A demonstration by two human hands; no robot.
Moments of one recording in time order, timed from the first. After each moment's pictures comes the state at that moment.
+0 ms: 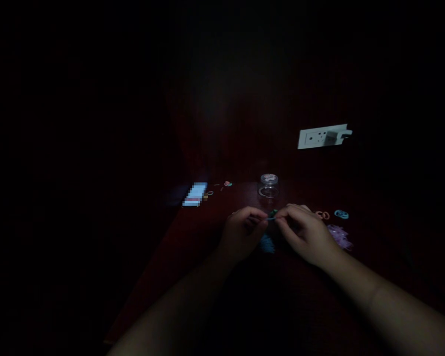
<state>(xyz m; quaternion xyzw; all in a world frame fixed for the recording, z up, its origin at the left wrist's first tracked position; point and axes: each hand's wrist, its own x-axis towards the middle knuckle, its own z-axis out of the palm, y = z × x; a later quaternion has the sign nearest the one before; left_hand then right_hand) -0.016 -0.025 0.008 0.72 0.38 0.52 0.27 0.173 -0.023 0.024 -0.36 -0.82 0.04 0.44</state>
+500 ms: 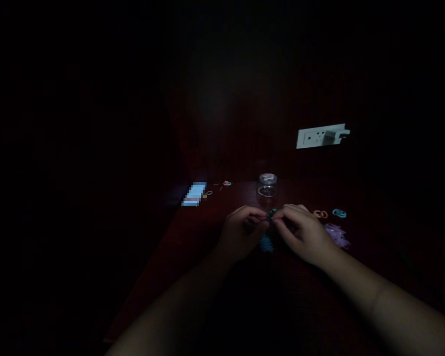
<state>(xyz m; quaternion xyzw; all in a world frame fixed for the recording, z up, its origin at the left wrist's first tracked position) -0.016 -0.025 0.011 0.74 0.37 0.51 0.23 0.174 -0.024 0.024 -0.34 -0.83 0.04 0.43</state>
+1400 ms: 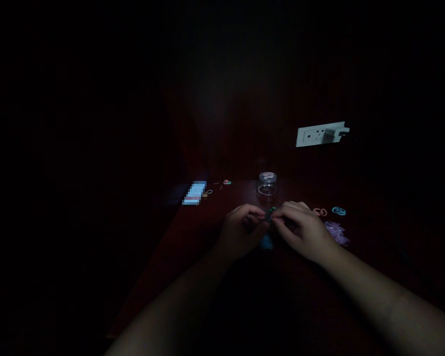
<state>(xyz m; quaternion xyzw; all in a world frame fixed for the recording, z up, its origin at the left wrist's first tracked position) -0.018 -0.028 0.011 0.74 0.36 0.51 0.24 0.174 -0.025 0.028 -0.33 -0.84 0.03 0.42</state>
